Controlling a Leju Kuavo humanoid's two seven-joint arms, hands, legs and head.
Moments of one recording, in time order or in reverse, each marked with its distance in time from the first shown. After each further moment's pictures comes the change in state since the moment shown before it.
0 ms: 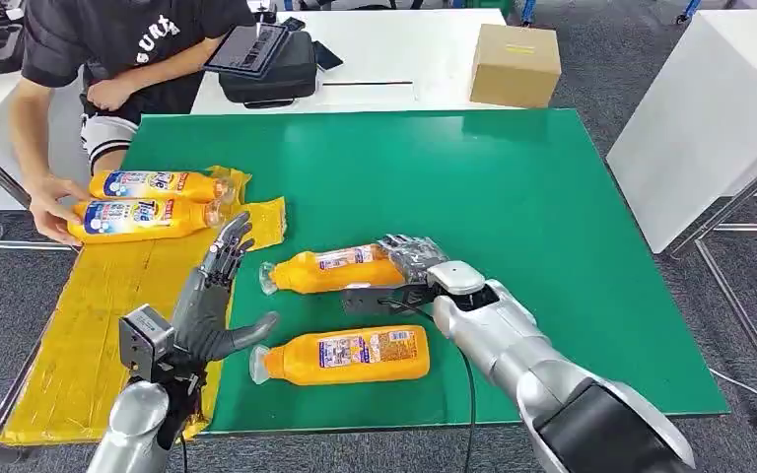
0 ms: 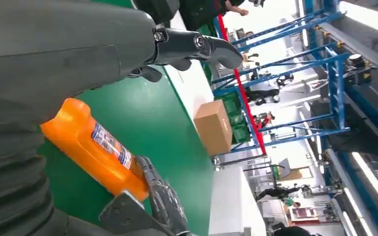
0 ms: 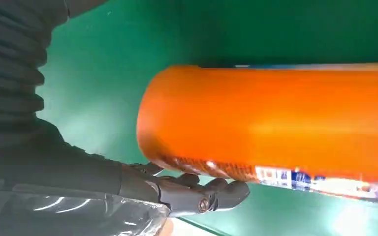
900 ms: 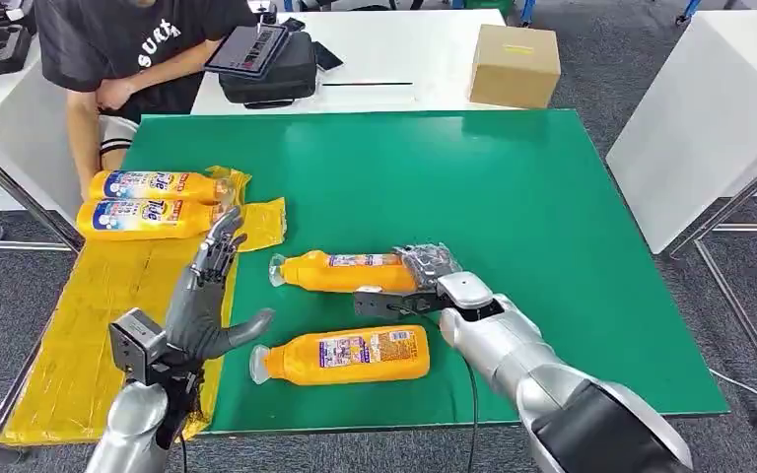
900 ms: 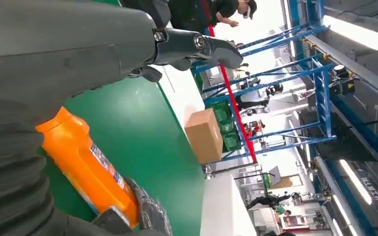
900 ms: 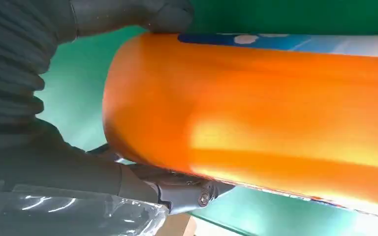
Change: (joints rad) left arm 0.000 0.003 -0.002 -0.012 0.005 0.035 -0.029; right arm 0.016 0.011 0.003 0.099 -0.010 -0.209 -0.010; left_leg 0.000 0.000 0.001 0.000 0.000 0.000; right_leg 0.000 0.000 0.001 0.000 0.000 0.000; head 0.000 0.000
